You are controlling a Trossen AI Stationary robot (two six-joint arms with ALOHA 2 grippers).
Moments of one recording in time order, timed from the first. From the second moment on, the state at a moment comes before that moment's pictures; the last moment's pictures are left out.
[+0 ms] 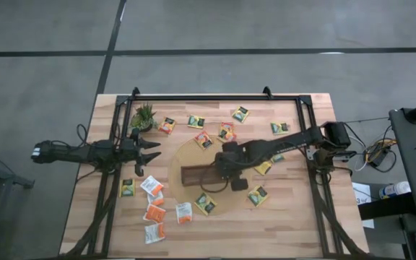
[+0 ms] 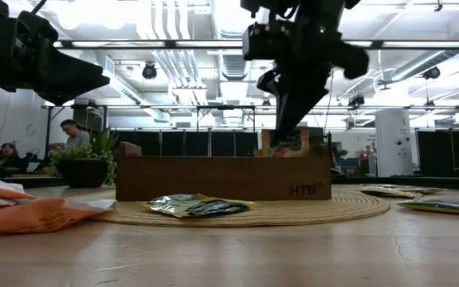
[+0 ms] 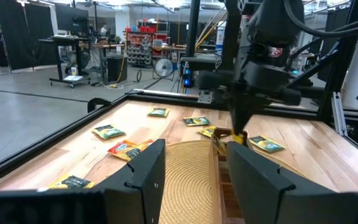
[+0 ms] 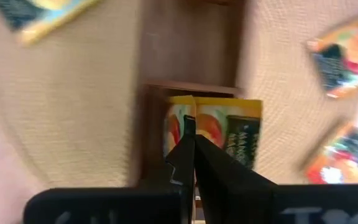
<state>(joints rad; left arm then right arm) -0.10 0.10 0.01 0.05 -0.29 -0.06 0.12 1.82 1.35 -0.77 0.12 -0.08</state>
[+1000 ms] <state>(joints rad) -0.10 0.10 0.01 0.05 -0.29 -0.06 0.09 1.82 1.35 -0.77 0.23 -0.08</state>
